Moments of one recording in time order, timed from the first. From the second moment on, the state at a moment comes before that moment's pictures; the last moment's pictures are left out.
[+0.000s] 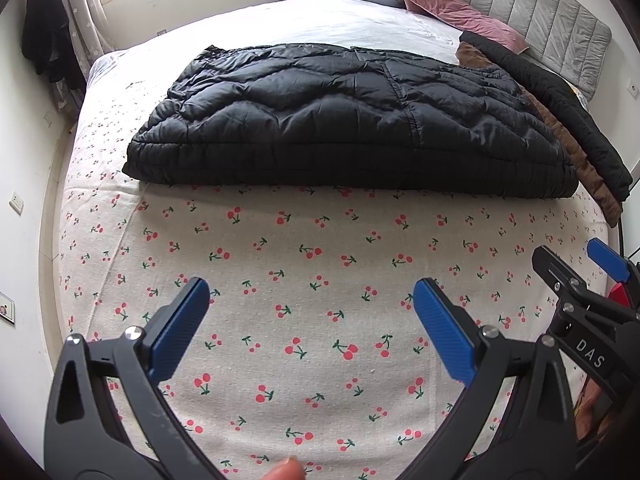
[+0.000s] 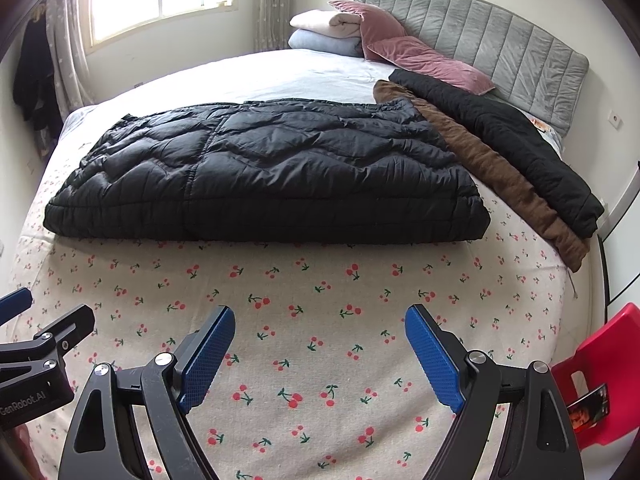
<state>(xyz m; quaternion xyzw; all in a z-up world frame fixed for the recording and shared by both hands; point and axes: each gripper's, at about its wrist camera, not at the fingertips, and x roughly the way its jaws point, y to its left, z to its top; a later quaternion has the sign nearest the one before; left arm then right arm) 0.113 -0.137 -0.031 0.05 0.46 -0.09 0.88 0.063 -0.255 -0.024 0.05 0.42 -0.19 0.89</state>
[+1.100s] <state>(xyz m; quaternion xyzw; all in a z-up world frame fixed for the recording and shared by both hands) 0.112 -0.134 -0.032 0.06 0.47 -0.09 0.88 0.061 -0.252 -0.028 0.04 0.43 -0.19 0.88</state>
